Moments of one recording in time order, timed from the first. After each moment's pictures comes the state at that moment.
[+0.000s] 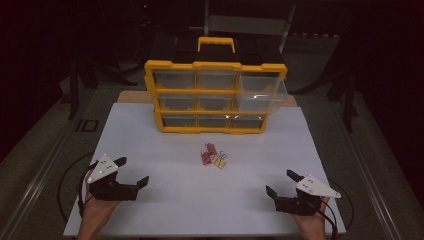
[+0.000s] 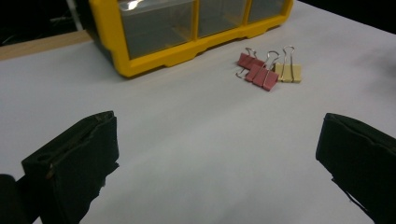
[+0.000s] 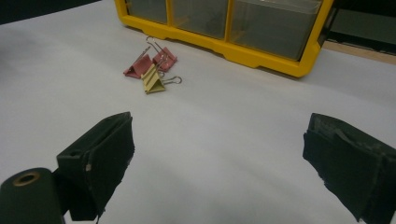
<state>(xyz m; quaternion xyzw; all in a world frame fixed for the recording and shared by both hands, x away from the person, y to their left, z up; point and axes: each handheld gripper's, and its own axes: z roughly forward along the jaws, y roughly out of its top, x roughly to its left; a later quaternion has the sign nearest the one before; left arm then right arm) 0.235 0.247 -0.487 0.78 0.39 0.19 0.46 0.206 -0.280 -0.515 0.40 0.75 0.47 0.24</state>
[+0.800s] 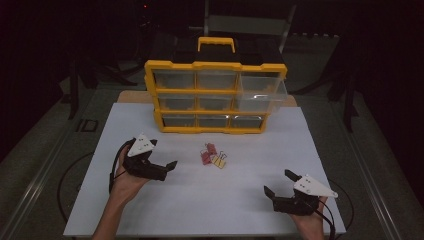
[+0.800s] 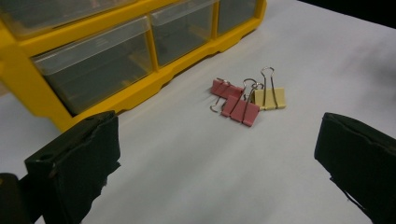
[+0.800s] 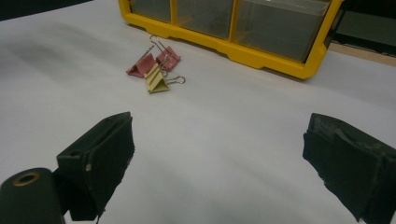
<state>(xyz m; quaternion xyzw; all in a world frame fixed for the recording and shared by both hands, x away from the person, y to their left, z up) 0.293 0.177 -0.475 0.82 0.33 0.16 0.44 0.207 -0.275 -0.515 0.39 0.75 0.47 0.24</state>
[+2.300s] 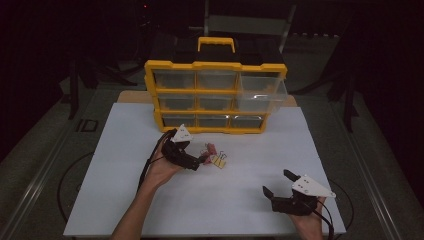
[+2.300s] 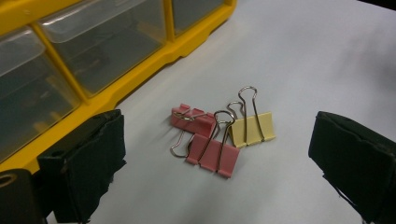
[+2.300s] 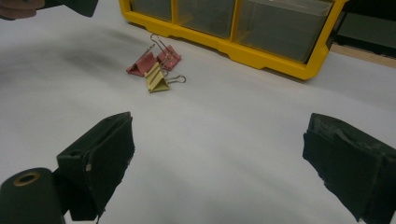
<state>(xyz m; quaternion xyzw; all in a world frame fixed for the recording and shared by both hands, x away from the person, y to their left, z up) 0.345 0.098 -0.499 0.85 0.29 0.12 0.41 0.207 -0.272 -0.516 0.39 0.76 0.47 0.25</state>
